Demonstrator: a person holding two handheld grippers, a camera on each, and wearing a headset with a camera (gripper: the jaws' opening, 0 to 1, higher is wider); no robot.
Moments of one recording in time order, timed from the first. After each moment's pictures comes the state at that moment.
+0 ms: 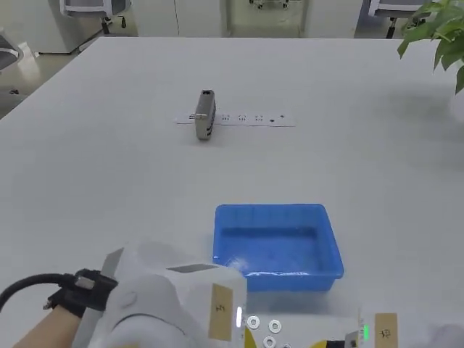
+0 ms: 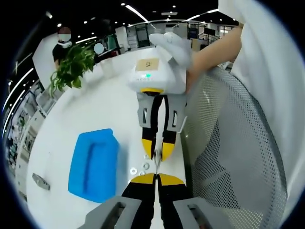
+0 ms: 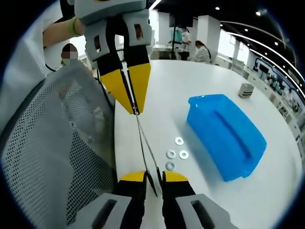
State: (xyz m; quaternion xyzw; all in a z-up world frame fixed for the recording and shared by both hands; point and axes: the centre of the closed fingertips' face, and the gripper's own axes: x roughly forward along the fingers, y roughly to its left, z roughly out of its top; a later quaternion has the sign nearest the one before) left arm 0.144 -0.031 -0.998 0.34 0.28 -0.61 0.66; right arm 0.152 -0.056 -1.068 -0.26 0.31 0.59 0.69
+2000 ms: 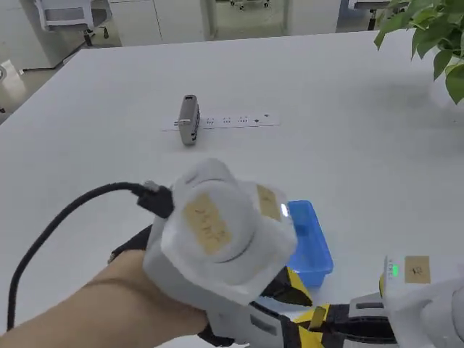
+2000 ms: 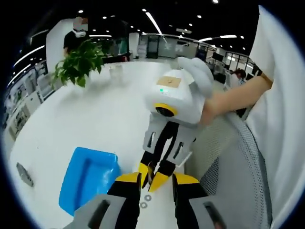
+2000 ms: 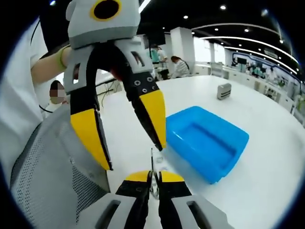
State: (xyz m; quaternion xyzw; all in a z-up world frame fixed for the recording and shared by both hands) left arm 0.177 -0.076 -0.969 0.18 0.30 -0.61 0.71; right arm 0.187 -0.058 -1.031 -0.10 0.29 0.55 0.77
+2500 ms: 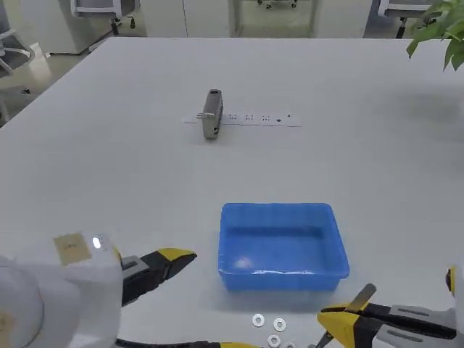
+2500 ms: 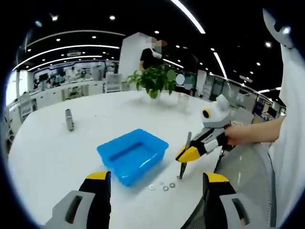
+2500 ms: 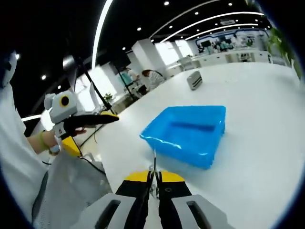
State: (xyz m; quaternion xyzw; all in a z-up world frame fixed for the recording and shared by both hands) left arm 0.189 0.032 -0.967 0.00 0.24 -0.36 0.90; right arm 0.209 -0.077 -1.019 0.12 0.33 0.49 0.80
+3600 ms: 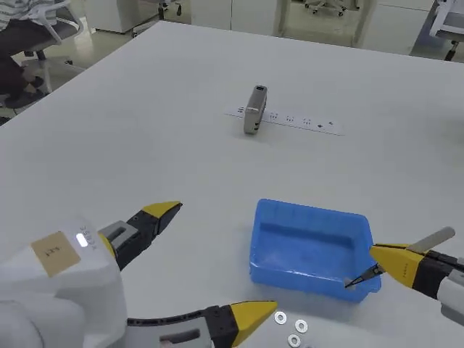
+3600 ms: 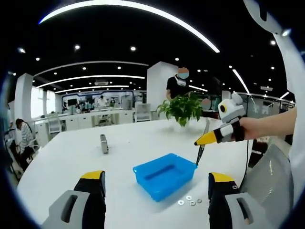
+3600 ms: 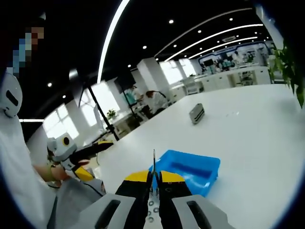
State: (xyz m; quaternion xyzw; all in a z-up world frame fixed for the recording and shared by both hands) left arm 0.204 0.062 -0.934 0.03 0.11 -0.27 0.95; right arm 0.253 -0.069 -0.939 0.11 0.24 0.50 0.83
